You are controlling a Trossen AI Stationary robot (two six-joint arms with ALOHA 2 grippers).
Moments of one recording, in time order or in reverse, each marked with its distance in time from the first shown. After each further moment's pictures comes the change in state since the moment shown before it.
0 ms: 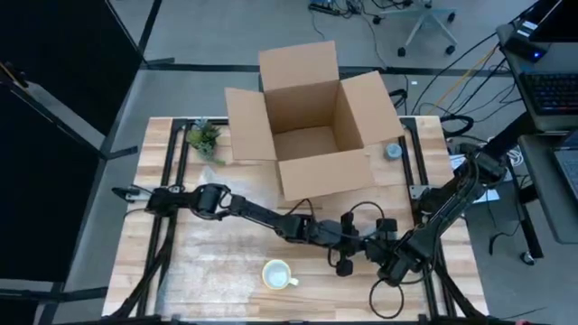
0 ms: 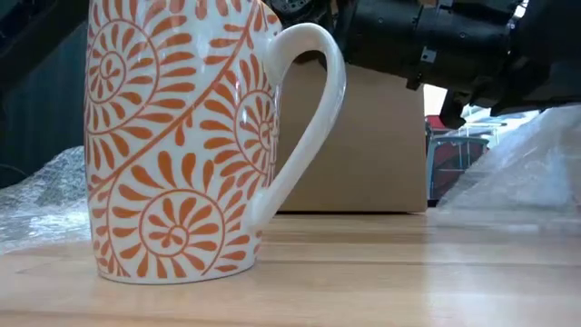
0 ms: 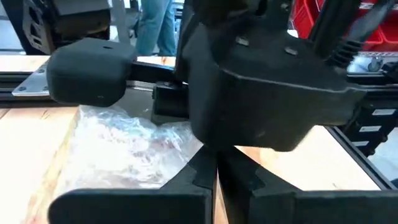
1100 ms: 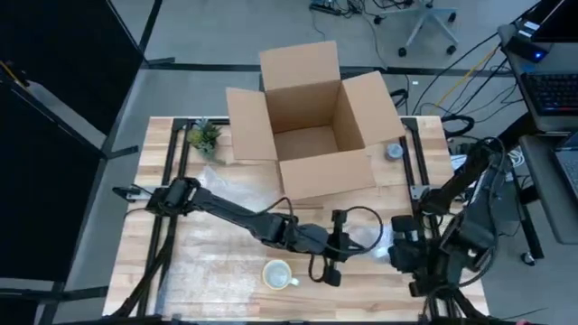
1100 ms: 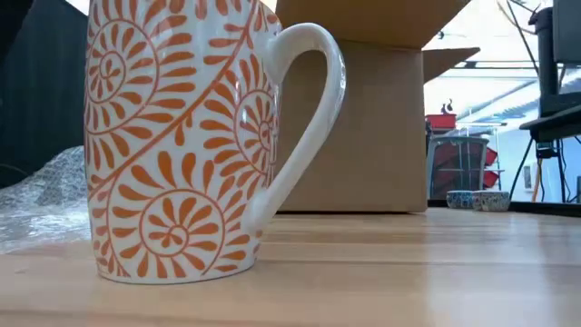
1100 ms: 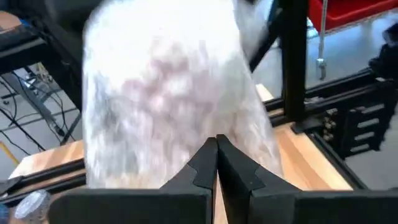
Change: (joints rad) left arm -0.122 -0.347 0.004 -0.371 -0.209 0.268; right arm 0.146 -0.135 0.750 -0.483 0.199 -0.173
